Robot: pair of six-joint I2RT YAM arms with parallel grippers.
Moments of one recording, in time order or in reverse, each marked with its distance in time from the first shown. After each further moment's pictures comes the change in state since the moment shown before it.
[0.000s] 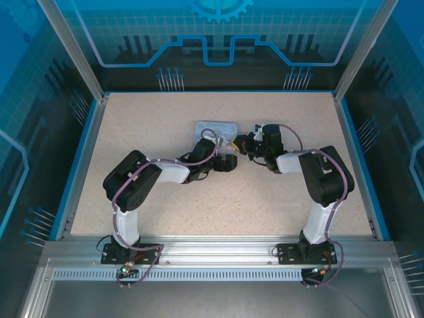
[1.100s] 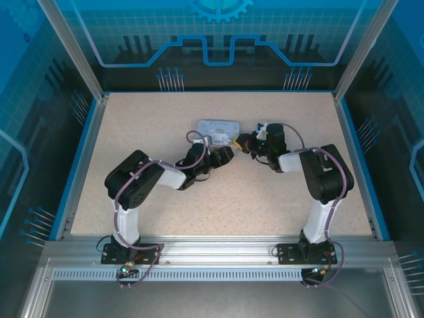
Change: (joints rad) left arm 0.013 0.026 -0.129 0.375 0.012 -0.442; right arm -0.040 0.030 0.000 0.058 -0.063 -0.013
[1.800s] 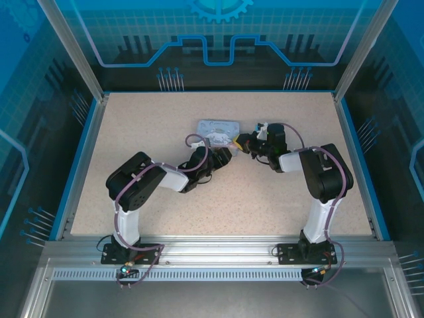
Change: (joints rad) left arm -0.050 -0.010 -0.001 -0.071 -0.198 -0.056; right arm -0.009 0.010 0.000 0.018 -0.027 -0.005
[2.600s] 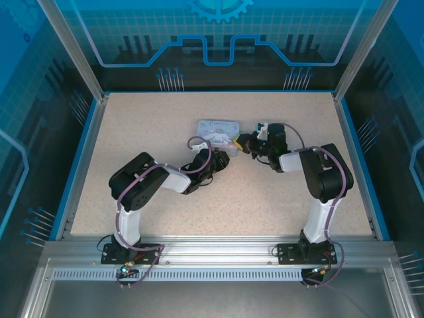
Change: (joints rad) left arm -0.023 0.026 0.009 -0.024 -0.063 0.024; right arm -0.006 0.003 0.000 0.000 -0.014 -0.001
